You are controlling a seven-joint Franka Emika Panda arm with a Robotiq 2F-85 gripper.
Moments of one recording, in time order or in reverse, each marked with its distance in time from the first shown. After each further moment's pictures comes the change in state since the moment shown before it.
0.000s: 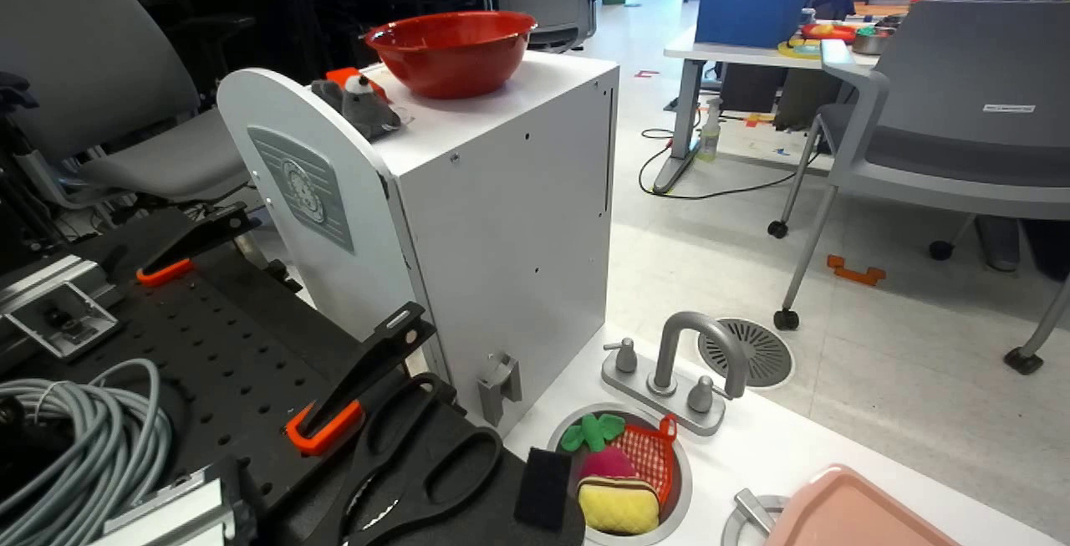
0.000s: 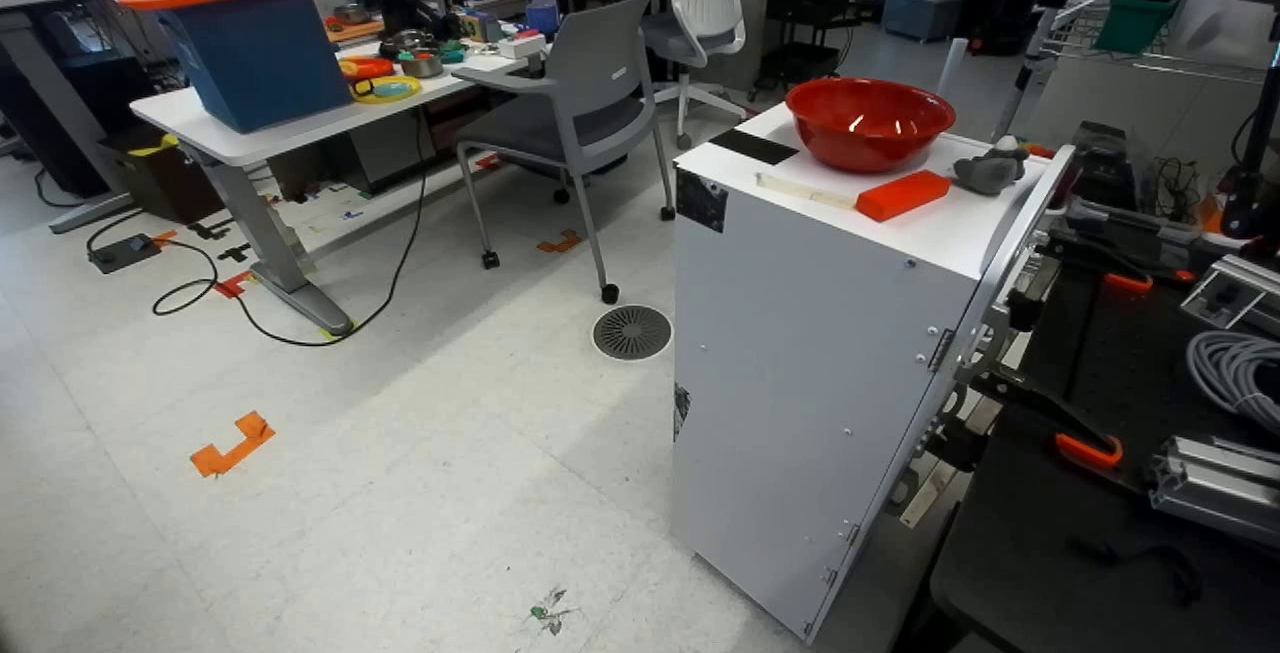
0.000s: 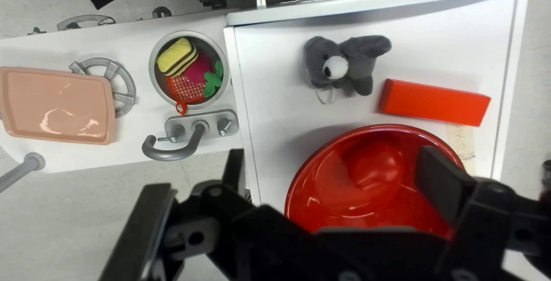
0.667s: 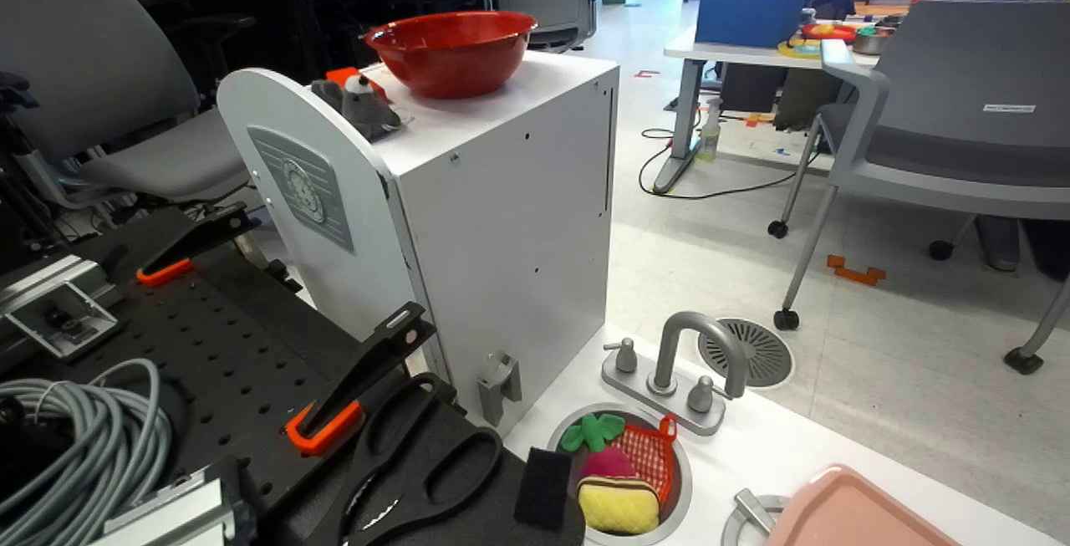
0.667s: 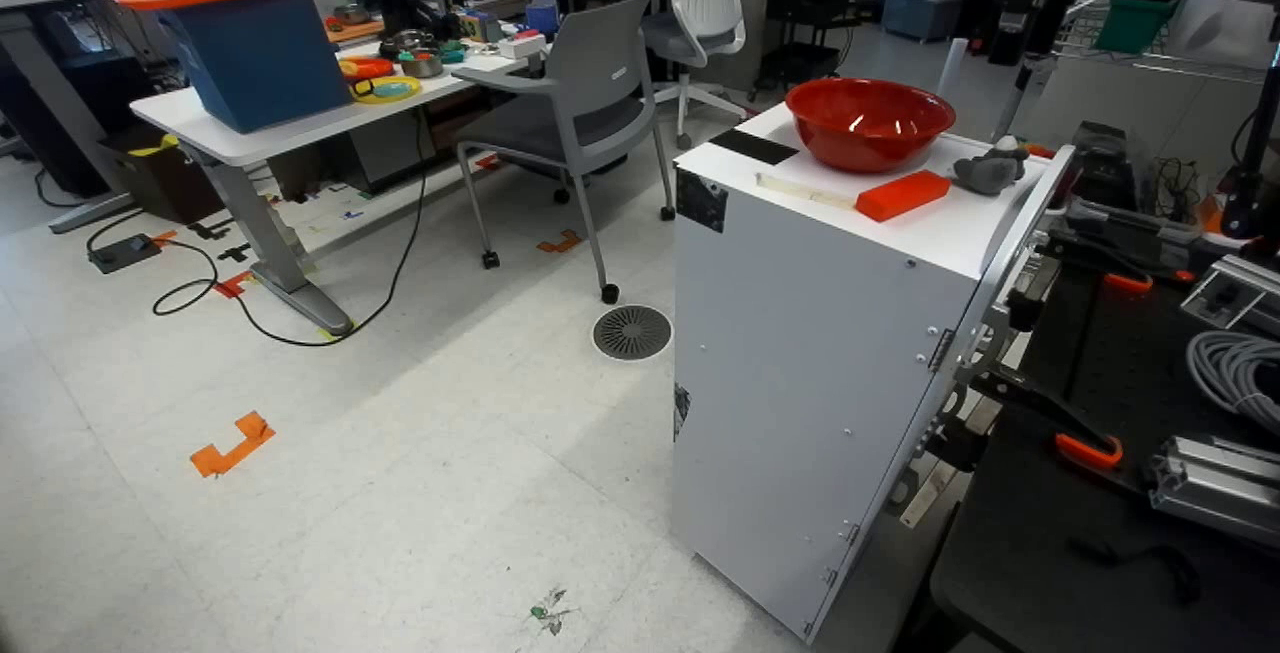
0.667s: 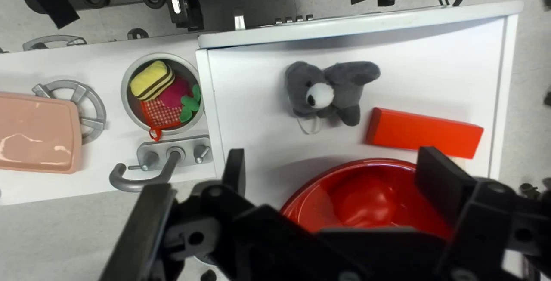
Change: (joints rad) arm 0.006 0.073 0.000 0.003 0.078 0.000 -0.071
